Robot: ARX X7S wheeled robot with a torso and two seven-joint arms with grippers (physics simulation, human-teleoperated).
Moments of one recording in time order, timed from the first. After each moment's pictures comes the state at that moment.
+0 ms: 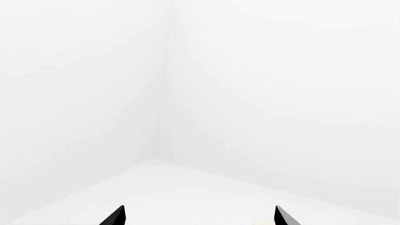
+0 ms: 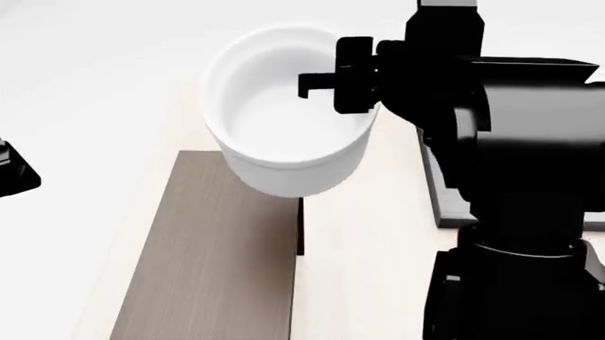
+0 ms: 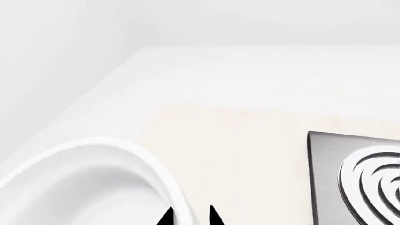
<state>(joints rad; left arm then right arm) -0.49 -0.32 0.03 0.36 -0.42 -0.52 -0.53 1.36 0.08 -0.01 0.32 0.12 1.39 -0.30</state>
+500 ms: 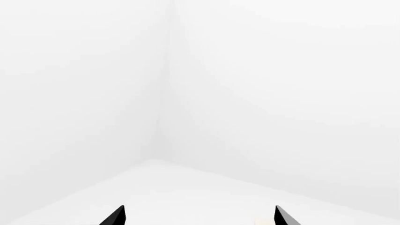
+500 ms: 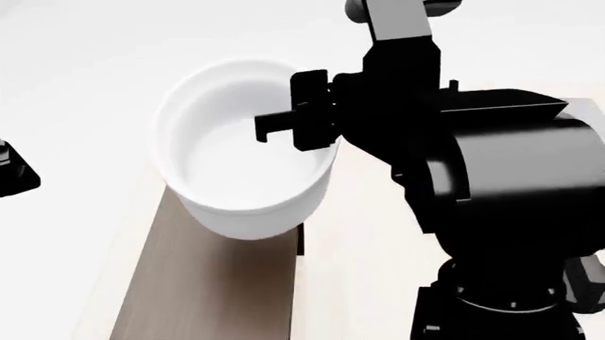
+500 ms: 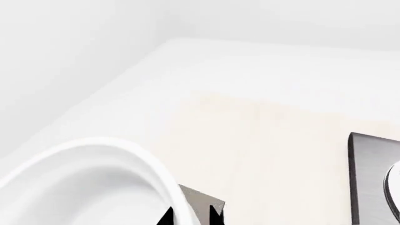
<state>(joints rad) -0.49 -0.33 0.03 0.36 -0.43 -0.51 -0.54 1.27 0.07 -0.06 0.08 0.21 1.52 -0.31</state>
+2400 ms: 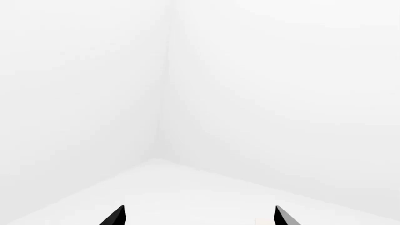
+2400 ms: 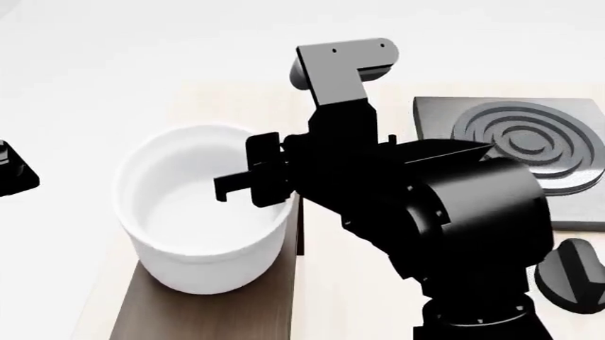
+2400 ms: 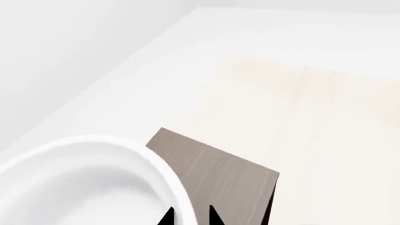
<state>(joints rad) -0.49 -0.34 0.05 0.35 -0.45 -0.50 -0.56 1.17 0.11 -0.22 0.22 0.60 1.35 -0.08</state>
